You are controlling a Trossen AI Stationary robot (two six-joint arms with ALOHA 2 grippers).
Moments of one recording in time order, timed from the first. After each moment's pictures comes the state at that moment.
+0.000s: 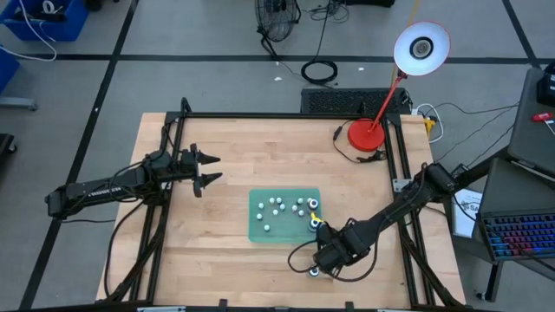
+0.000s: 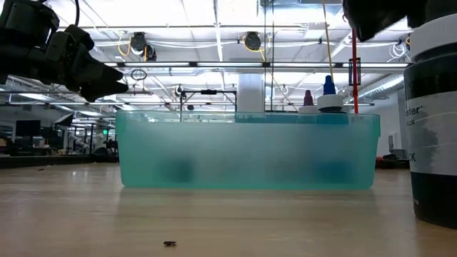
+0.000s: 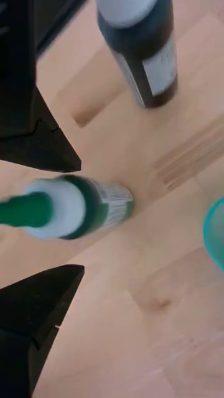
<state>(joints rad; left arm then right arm) 0.35 0.29 0.07 0.11 0.16 -0.08 0.58 1.82 1.40 -1.16 -0.03 1.19</state>
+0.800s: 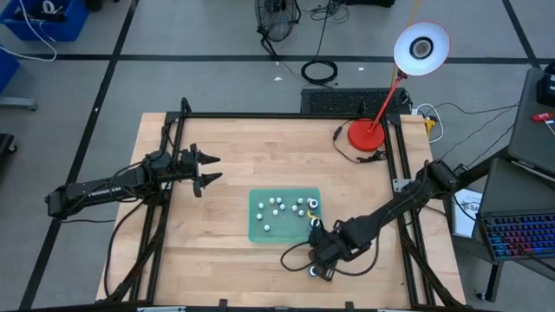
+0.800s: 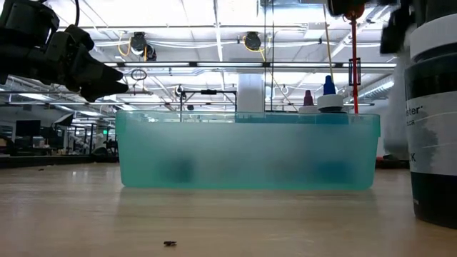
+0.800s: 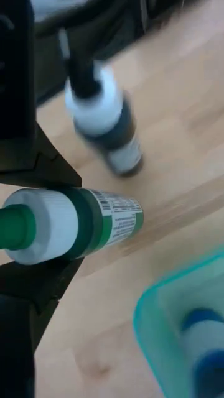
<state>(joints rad) 0.35 0.29 0.07 0.11 0.16 -0.08 0.56 1.79 1.36 -0.93 -0.03 1.08</state>
